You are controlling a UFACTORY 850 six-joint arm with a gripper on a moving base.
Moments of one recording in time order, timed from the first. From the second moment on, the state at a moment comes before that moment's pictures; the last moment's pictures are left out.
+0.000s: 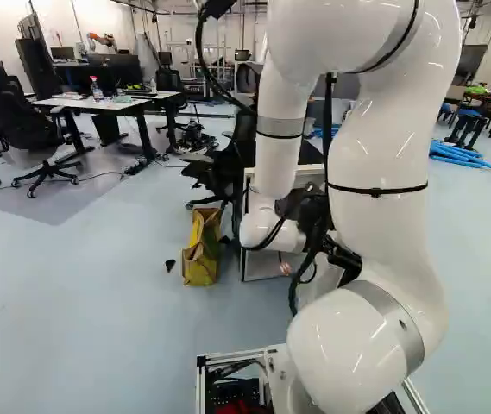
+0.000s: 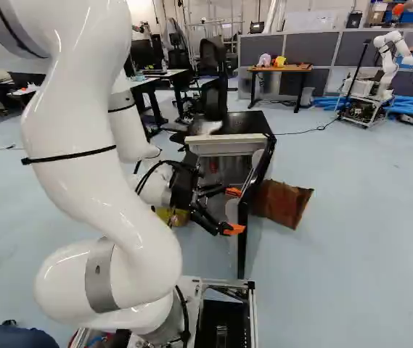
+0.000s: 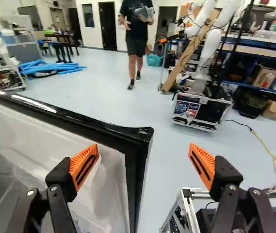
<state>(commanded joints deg) 14.0 -21.1 -19.3 107.2 74.8 0.0</state>
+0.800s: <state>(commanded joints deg) -6.3 -24.2 -31.0 108.0 74.8 0.0</state>
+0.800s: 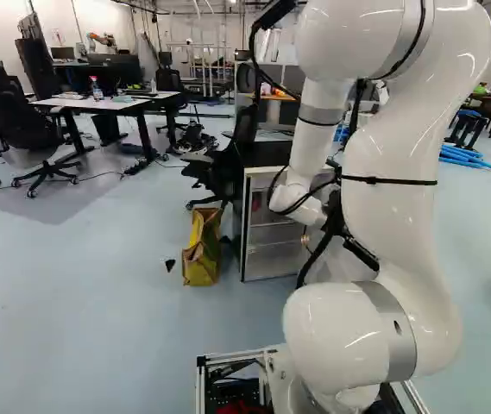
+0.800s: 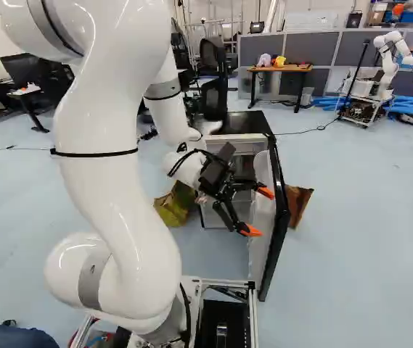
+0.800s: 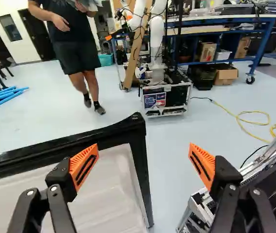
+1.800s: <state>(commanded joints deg) -23.4 -31.2 -46.9 102.5 74.8 0.0</state>
